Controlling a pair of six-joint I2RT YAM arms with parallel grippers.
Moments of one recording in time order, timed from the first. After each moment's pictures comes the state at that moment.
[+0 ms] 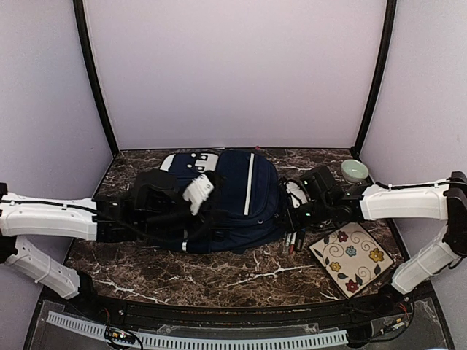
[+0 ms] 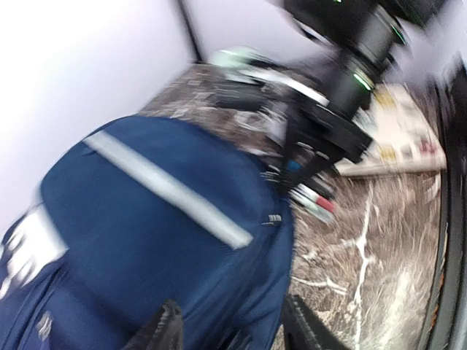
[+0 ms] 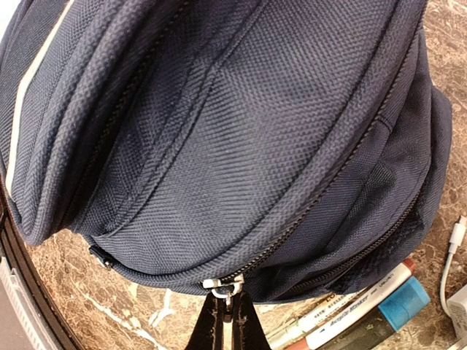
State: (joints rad) left arm -1.07 1.24 0.84 0.01 -0.19 0.08; right arm 0.76 1.43 0.81 -0.19 -0.18 0.32
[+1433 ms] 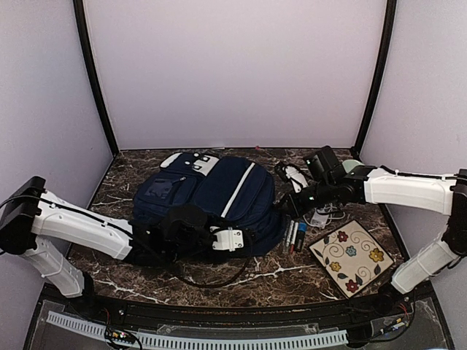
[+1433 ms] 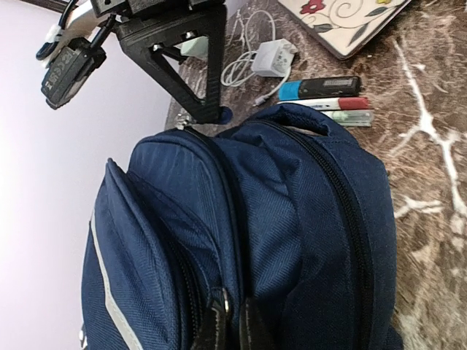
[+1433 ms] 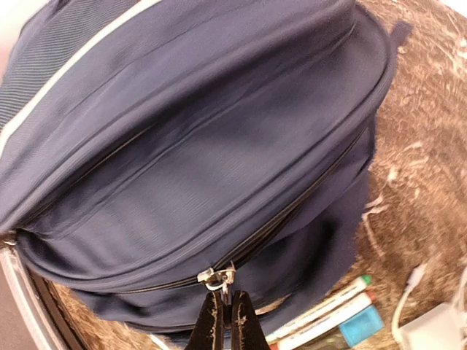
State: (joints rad) left arm -1.20 1.56 0.79 0.34 -0.42 0.84; right arm 0.70 1.43 0.96 -0.35 -0.23 0.15
